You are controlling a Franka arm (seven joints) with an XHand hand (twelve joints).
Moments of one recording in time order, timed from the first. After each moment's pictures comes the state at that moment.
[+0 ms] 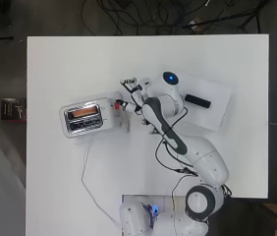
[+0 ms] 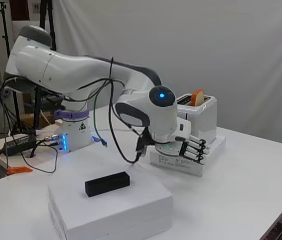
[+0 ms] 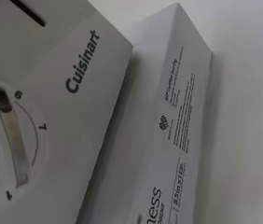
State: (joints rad) arm 1.87 -1.14 -1.80 -1.94 -0.61 1.80 -0.97
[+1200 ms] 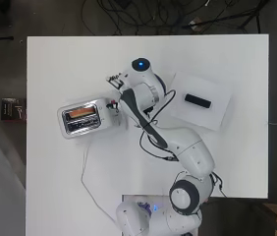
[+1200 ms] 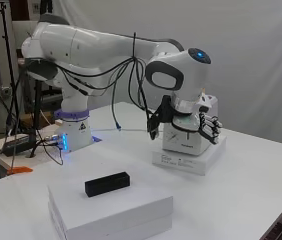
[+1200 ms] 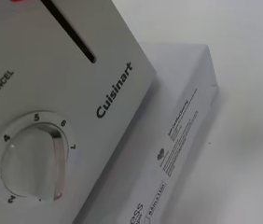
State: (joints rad) arm 2.06 -1.03 -1.71 -1.78 -0.74 1.55 -1.06
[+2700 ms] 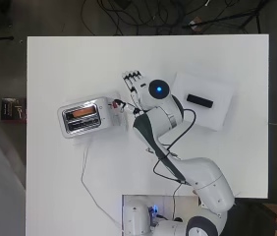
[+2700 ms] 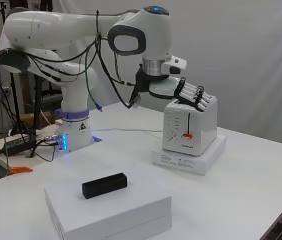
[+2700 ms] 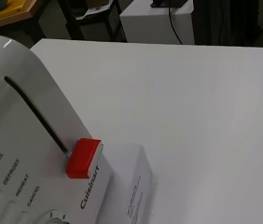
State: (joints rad) arm 1.69 -1.05 -1.38 -1.99 -0.79 1.62 -0.75
